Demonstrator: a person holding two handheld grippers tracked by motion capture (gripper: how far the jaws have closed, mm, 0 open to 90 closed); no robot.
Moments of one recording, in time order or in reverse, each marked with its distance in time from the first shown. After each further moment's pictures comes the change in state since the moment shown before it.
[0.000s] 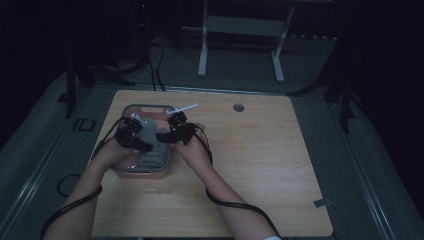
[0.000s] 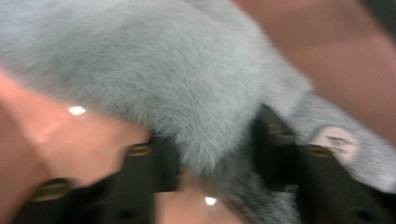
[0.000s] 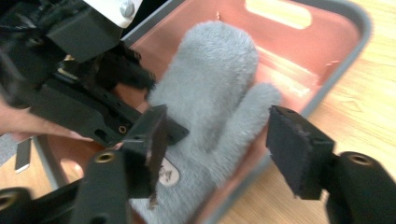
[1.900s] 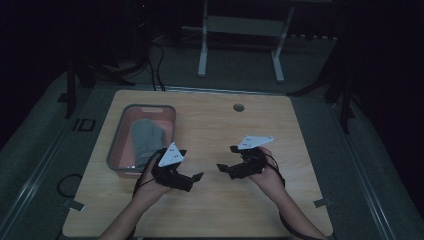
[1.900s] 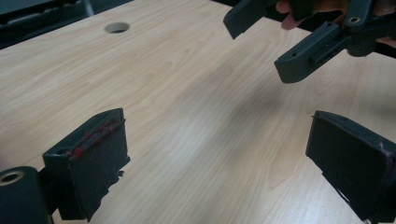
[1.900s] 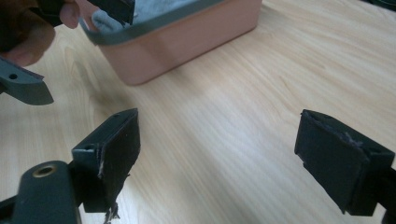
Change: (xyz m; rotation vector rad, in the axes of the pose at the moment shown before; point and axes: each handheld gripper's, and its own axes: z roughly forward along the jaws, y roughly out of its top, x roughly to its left) left arm -0.181 -0.026 -0.007 -0.562 -0.187 0.273; right arm -0.088 -0.135 -0.140 -0.090 0.049 -0.242
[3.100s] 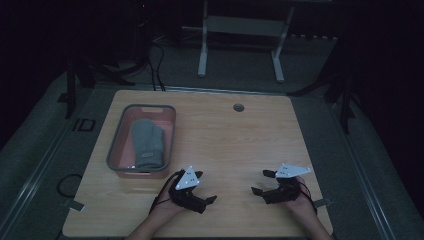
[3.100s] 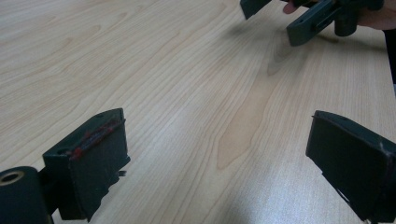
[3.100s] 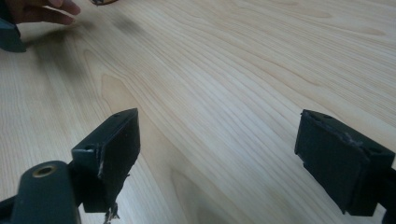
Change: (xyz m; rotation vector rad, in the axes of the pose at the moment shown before) left arm -0.035 -0.049 0.044 -0.005 -0.111 0.023; right arm -0.029 -0.123 -0.058 -0.012 -0.059 0.059
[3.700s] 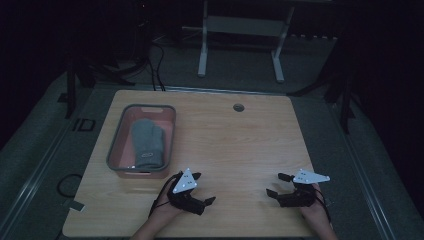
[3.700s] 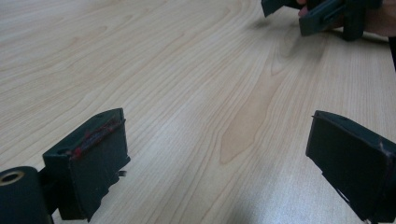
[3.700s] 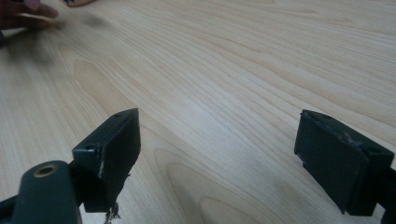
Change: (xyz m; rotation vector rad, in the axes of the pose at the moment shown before) left arm 0.000 -0.012 -0.001 -0.042 0.018 -0.012; right arm -0.019 -0.033 -0.028 -0.053 -0.059 0.052
